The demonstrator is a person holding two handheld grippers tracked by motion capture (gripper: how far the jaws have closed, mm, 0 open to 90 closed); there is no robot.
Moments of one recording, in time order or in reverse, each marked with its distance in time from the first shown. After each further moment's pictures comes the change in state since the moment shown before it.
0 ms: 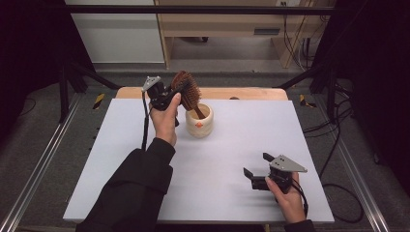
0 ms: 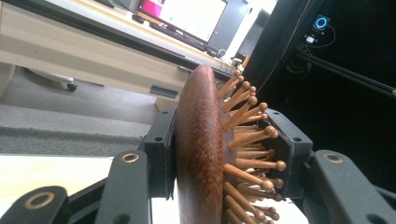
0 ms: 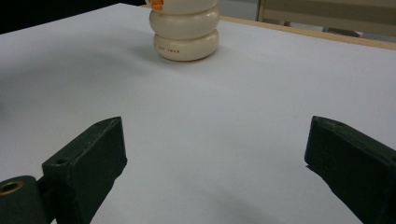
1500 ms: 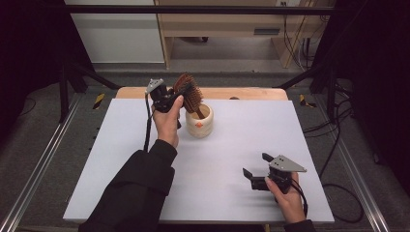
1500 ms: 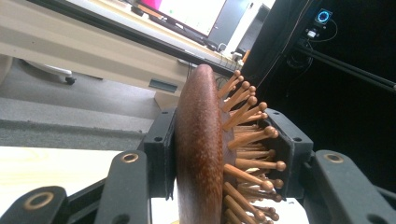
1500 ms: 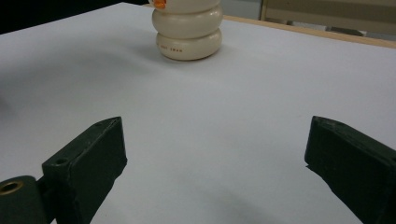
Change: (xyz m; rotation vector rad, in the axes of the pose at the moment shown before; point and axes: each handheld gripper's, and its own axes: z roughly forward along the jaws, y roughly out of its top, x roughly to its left) left arm 0.001 -0.011 0.005 0.025 -0.001 -0.004; right arm 0.001 0.000 0.001 0.002 0.010 0.002
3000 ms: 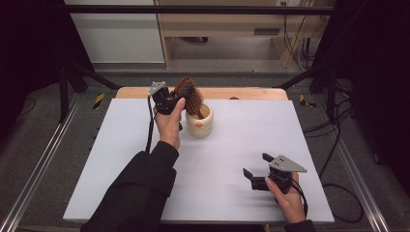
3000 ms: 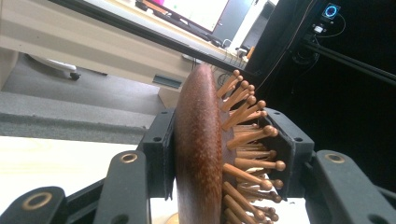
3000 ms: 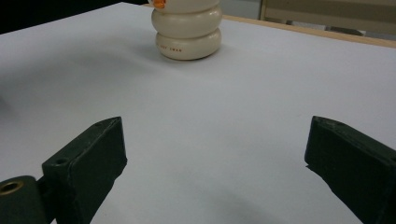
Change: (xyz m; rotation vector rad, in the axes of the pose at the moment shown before) left arm 0.002 -0.010 0.003 0.012 0.019 -0.003; right arm 0.000 0.000 -0.001 0.002 -0.003 0.001
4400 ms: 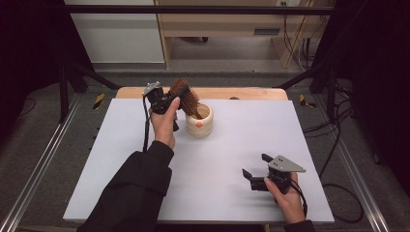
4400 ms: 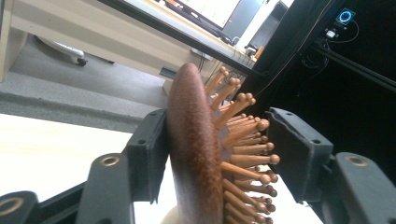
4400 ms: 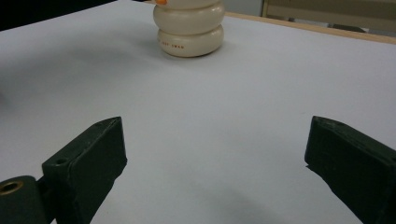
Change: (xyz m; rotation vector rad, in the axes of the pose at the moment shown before) left arm 0.017 0.000 -0.003 0.017 0.028 -0.076; right arm 0.001 -0.001 0.002 0.009 0.005 -0.006
